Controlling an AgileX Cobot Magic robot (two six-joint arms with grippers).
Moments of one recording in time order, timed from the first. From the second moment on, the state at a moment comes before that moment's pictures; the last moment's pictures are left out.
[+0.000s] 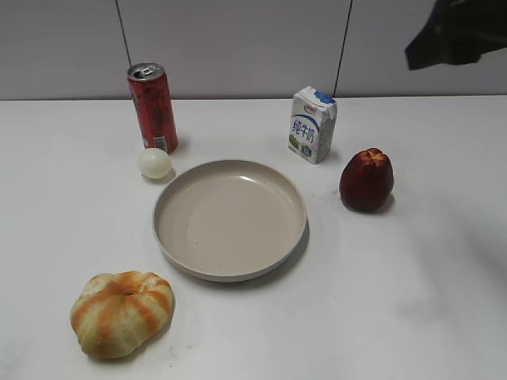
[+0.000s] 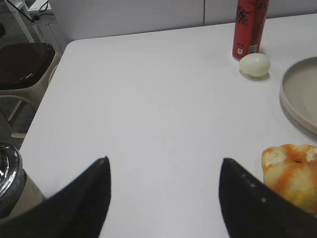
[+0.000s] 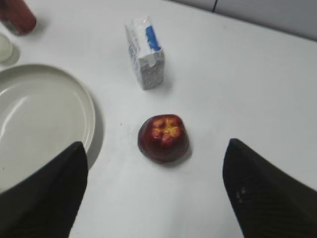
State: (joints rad) left arm -0.02 -0.01 -0.50 -0.03 1.04 0.16; right arm 0.27 1.40 -1.19 0.12 0.69 -0.15
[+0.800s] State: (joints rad) left arm -0.02 -0.01 -0.50 -0.03 1.04 0.16; right arm 0.30 2.10 -1.49 0.00 0.83 -0.01
